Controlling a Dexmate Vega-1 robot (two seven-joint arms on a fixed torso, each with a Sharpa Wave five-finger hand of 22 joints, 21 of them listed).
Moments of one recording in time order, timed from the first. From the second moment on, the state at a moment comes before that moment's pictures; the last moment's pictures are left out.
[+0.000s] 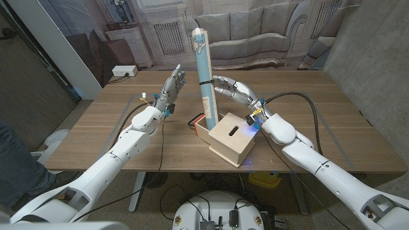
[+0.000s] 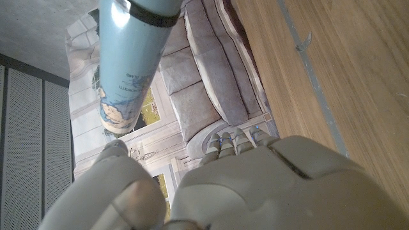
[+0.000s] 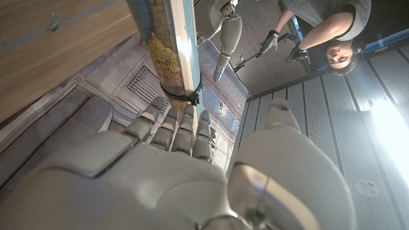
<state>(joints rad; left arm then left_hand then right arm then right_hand) 0.83 0.53 0.41 -1.49 -0.63 -0.19 0.00 0.38 -0.02 0.18 0.06 0.24 -0.01 0.06 0.20 0.18 -0.05 0.00 0.20 0.18 -0.15 -0.01 0.18 0.18 -0.17 -0.03 0.19 0.18 -0.87 -0.56 -0.54 -1.57 0.10 0.55 0.01 0.59 -0.06 0.20 -0.05 0.22 0.37 -0.03 0.18 0.20 0.36 0.03 0.20 0.19 0.22 0.02 0.18 0.18 0.25 0.01 0.19 0.19</state>
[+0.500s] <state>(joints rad) 0.84 0.53 0.40 -1.50 -0.63 -0.19 0.02 0.38 -0.02 0.18 0.06 0.24 -0.01 0.06 0.20 0.18 -0.05 0.00 0.20 0.18 -0.15 -0.01 0.18 0.18 -0.17 -0.03 0.19 0.18 -0.88 -0.58 -0.51 -1.59 0.08 0.54 -0.02 0.58 -0.06 0.20 -0.05 0.22 0.36 -0.03 0.18 0.20 0.35 0.03 0.20 0.19 0.22 0.02 0.18 0.18 0.25 0.01 0.19 0.19</state>
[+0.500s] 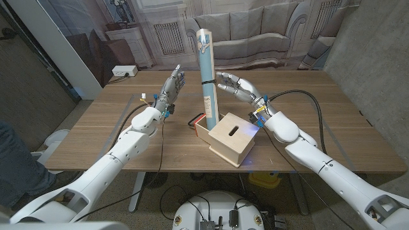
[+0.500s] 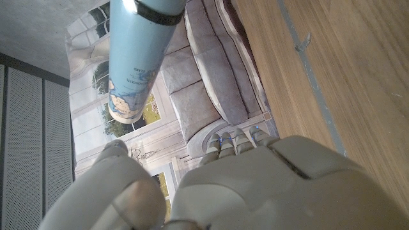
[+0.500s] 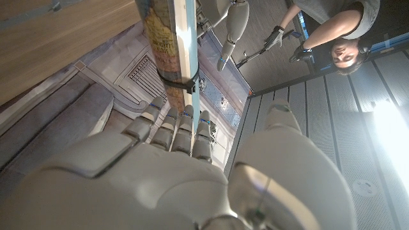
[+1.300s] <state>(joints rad) 0.86 0.55 0.39 -1.53 -0.63 -0.20 0.03 0.38 -0.01 0.18 0.06 0.24 -0.01 0.06 0.20 0.18 -0.05 0.00 0.20 0.18 -0.15 -0.01 0.18 0.18 -0.17 -0.03 0.19 0.18 -0.87 -0.59 -0.49 -1.61 0.11 0.50 -0.03 0.57 -0.06 0.19 -0.05 0.23 0.34 0.01 0.19 0.20 0.36 0.05 0.20 0.19 0.23 -0.01 0.18 0.18 0.26 -0.03 0.20 0.19</state>
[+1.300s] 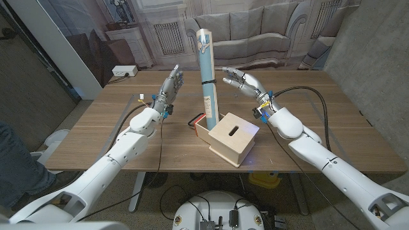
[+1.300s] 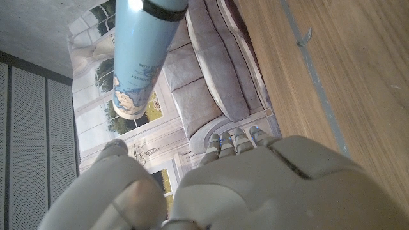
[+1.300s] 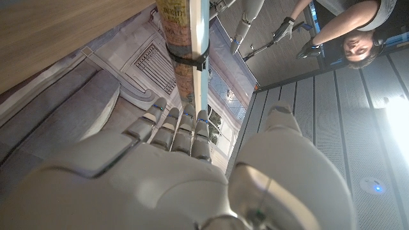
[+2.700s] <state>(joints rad) 0.93 0.62 0.33 -1.61 -0.66 -0.22 0.01 0.38 -0.01 0.17 0.06 0.24 -0.01 0.06 0.20 0.18 -0.05 0.00 0.20 0.18 -0.15 -0.01 0.18 0.18 -0.17 -0.03 0.19 0.18 -0.88 -0.65 -0.43 -1.67 0.31 0.31 0.00 0.50 -0.04 0.17 -0.02 0.23 0.34 0.03 0.19 0.20 0.34 0.06 0.20 0.19 0.21 0.00 0.18 0.18 0.23 -0.03 0.20 0.19</state>
